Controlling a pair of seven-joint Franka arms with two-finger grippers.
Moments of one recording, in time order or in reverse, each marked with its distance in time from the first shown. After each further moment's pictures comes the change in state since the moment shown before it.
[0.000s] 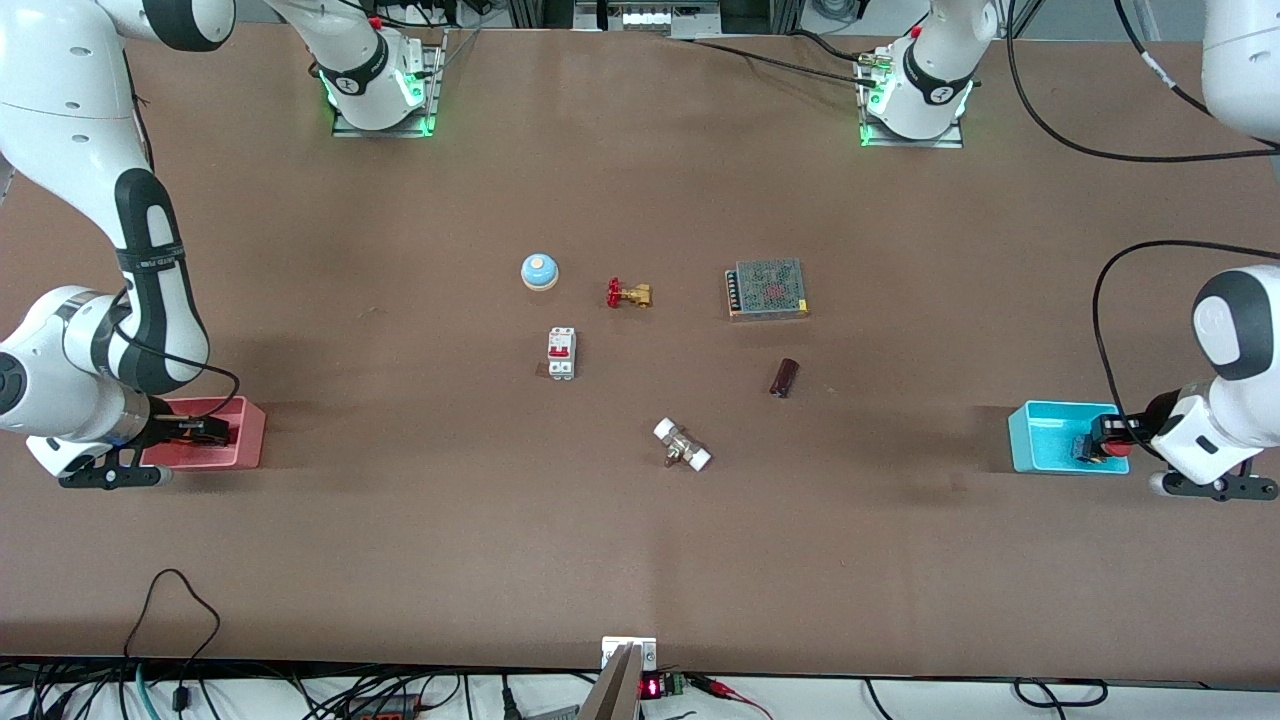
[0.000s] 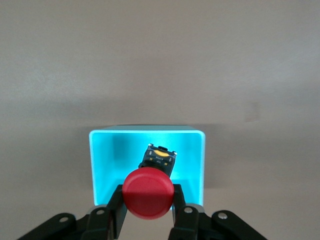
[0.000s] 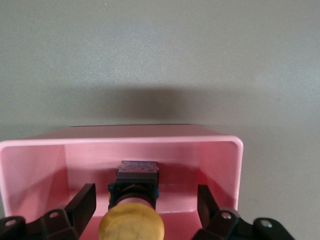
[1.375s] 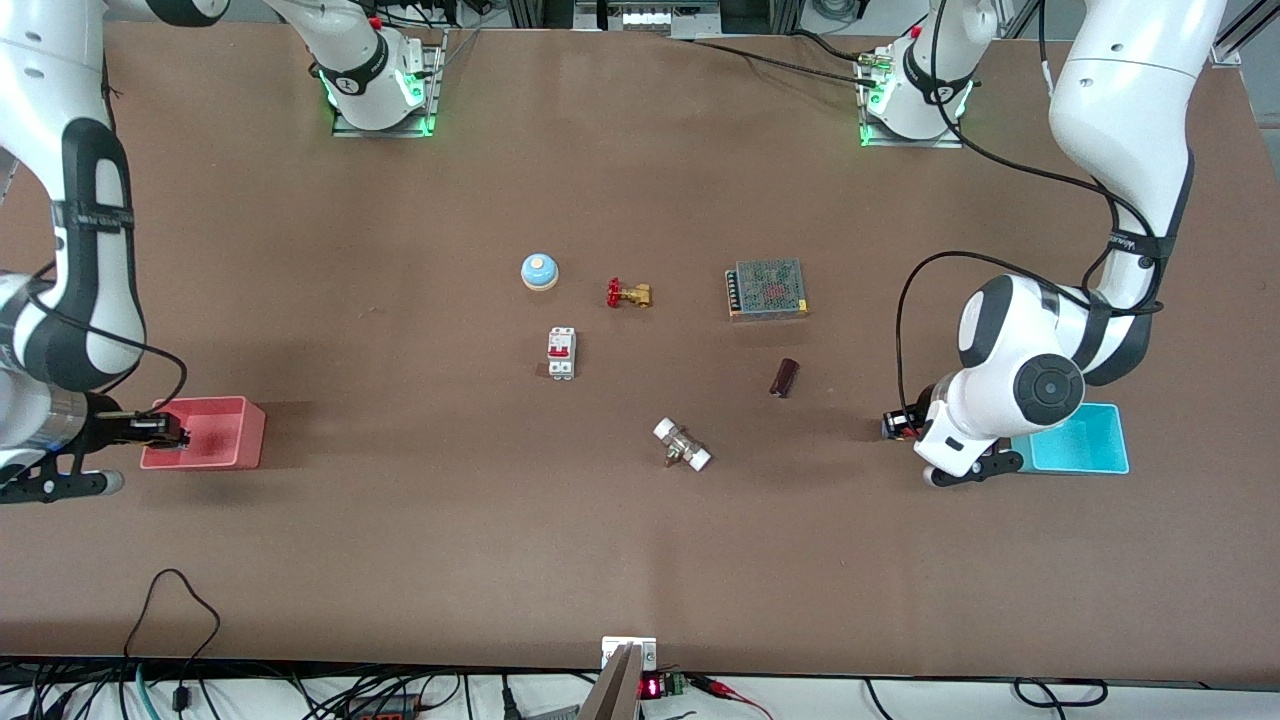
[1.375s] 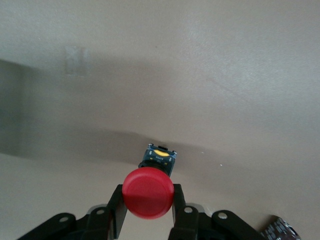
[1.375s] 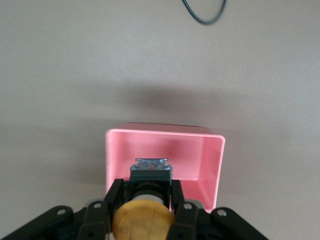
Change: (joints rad) left arm -0.222 0.073 -0.130 -0.144 0.000 0.107 -0.597; right arm 0.037 -0.108 0.009 0.207 0.003 -0.336 -0.038
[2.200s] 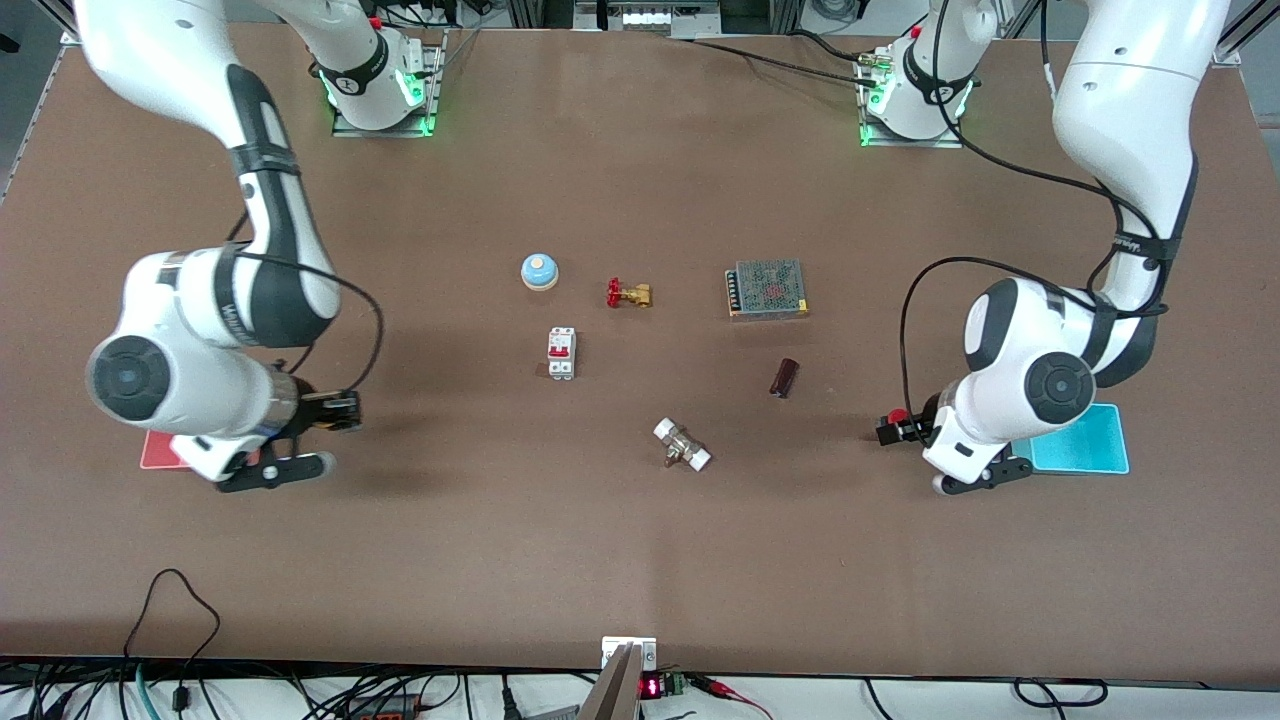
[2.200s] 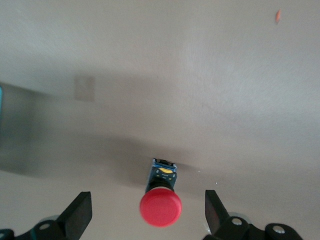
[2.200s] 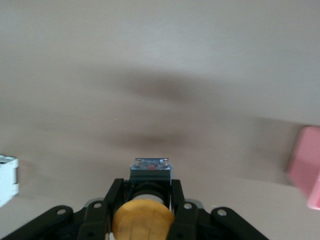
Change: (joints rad) left arm 0.015 -0.032 0.006 0.016 0.002 0.034 0.024; right arm 0.356 -0.019 0.012 -0.048 0.077 -0.070 0.284
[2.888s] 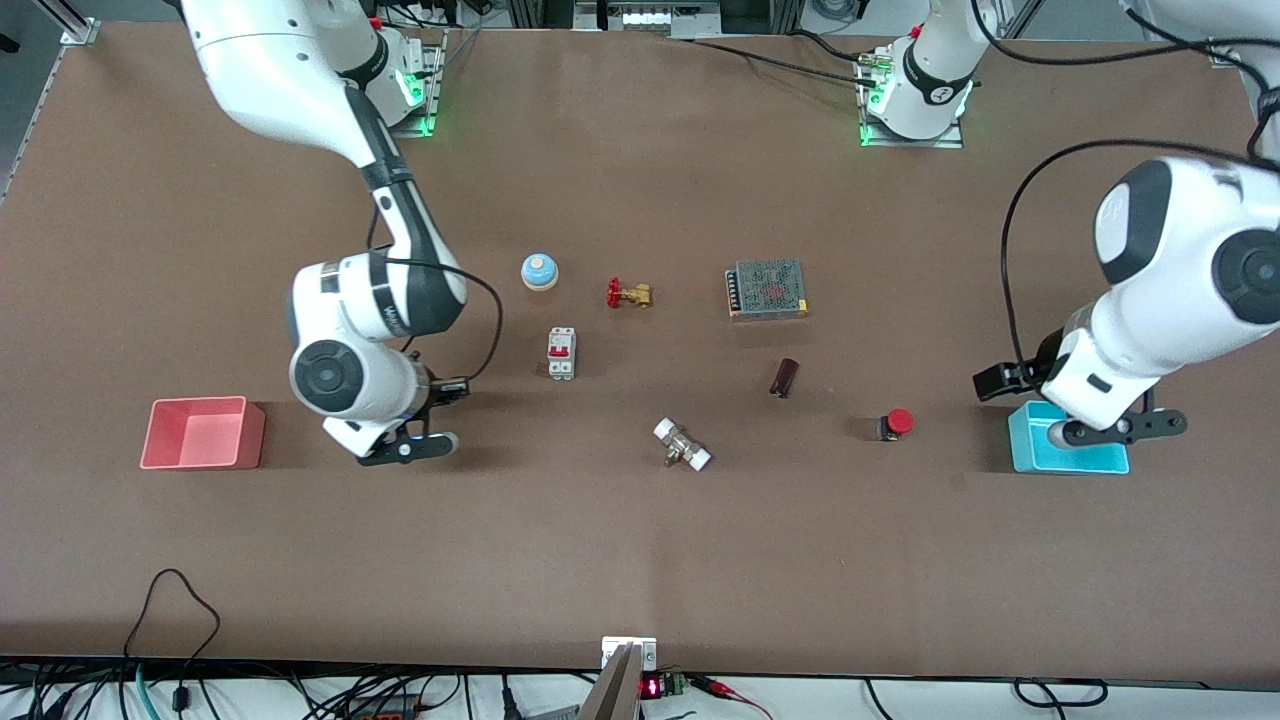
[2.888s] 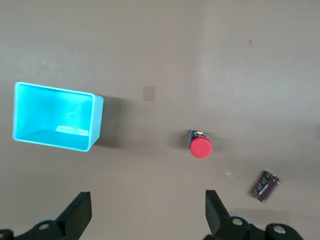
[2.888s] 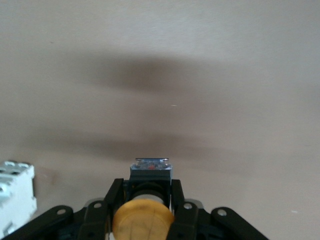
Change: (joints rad) left arm 0.064 -0.303 -0.002 0.003 0.001 -0.259 0.159; right arm 0.161 0.070 0.000 -0.098 0.008 0.117 0.188
